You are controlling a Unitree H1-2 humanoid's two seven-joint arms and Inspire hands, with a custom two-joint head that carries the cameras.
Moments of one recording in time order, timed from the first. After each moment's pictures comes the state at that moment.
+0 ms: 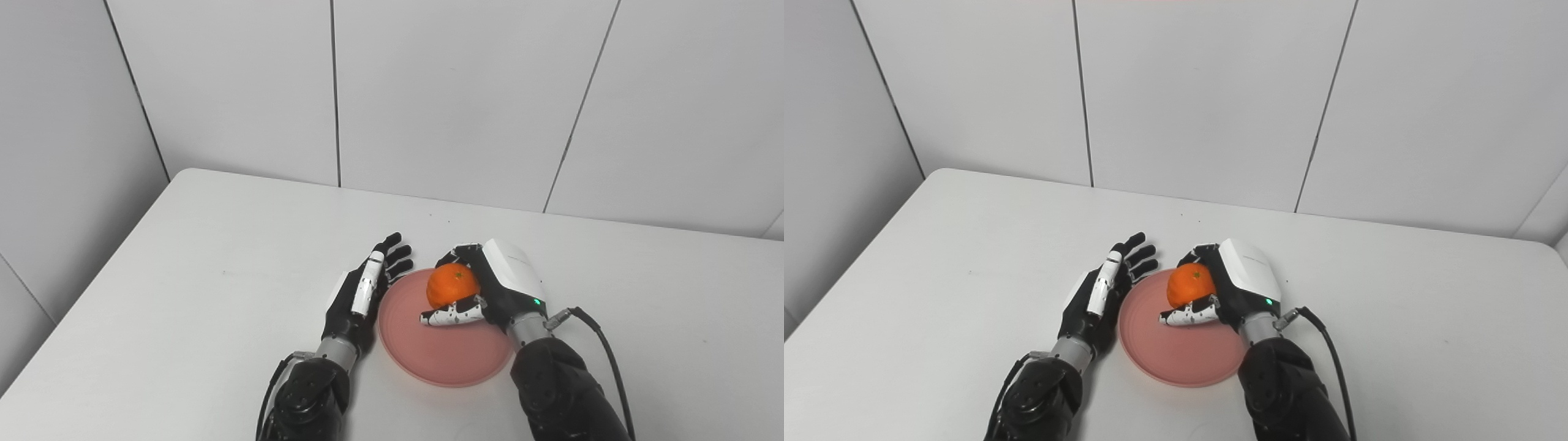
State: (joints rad) left arm -0.25 -0.11 -0.03 0.07 -0.13 0.23 -0.02; right arm -0.46 -0.06 0.40 0.04 -0.77 0.34 0.13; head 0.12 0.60
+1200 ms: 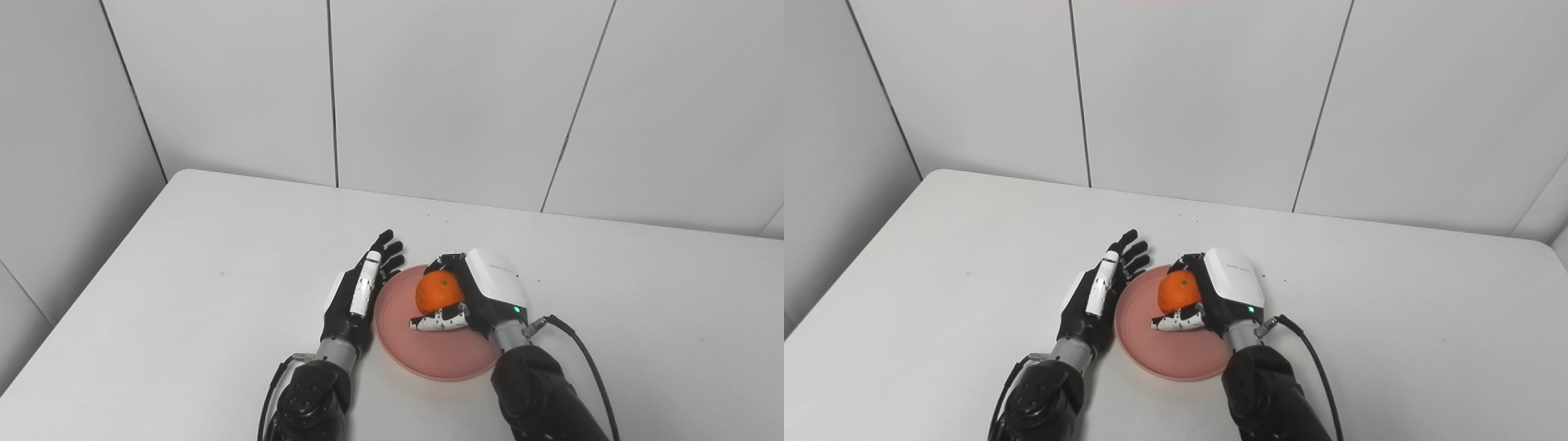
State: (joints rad) left arm -0.25 -0.11 -0.02 0.09 -0.10 0.18 -0.01; right arm -0.48 -0.05 0.47 0.21 -0.76 0.24 -0.03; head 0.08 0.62
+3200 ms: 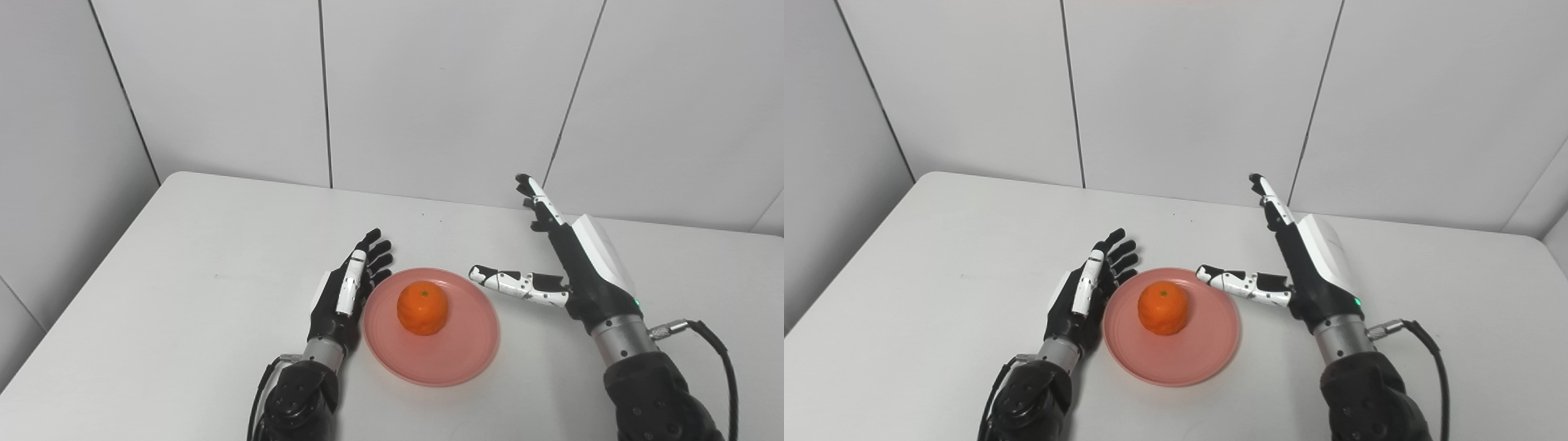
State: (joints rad) left arm -0.25 -0.10 0.01 0.09 -0.11 0.18 -0.02; right arm -0.30 -0.11 0.14 -0.42 -0.62 0.37 0.25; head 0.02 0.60
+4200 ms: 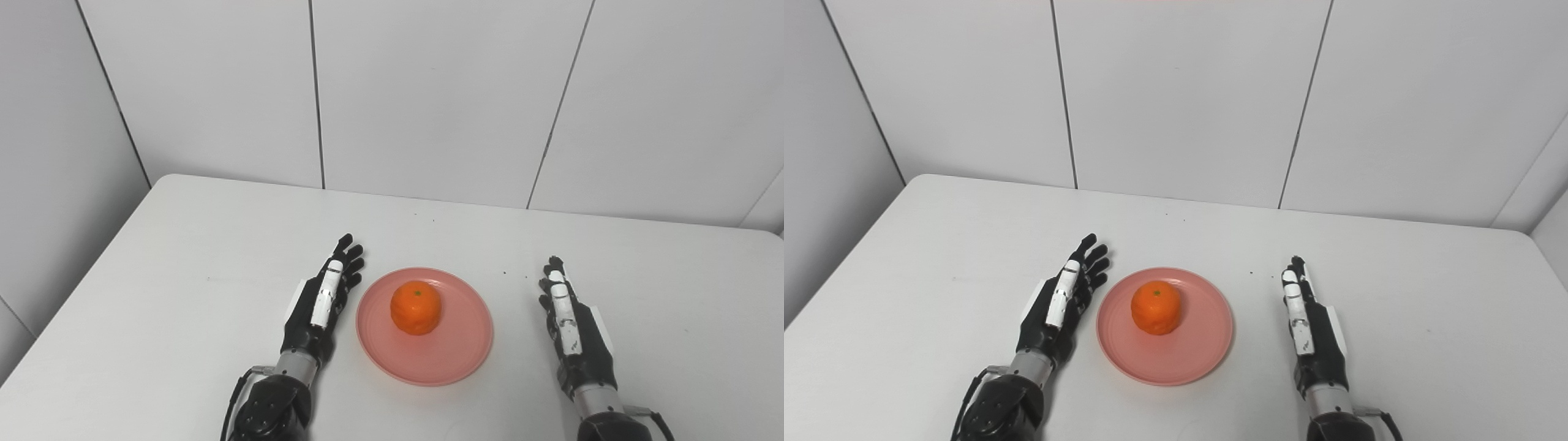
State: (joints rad) left arm -0.19 -0.05 -0.01 0.02 -0.11 0.14 -0.06; right arm -0.18 0.05 -0.05 -0.08 0.02 0.25 0.06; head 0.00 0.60
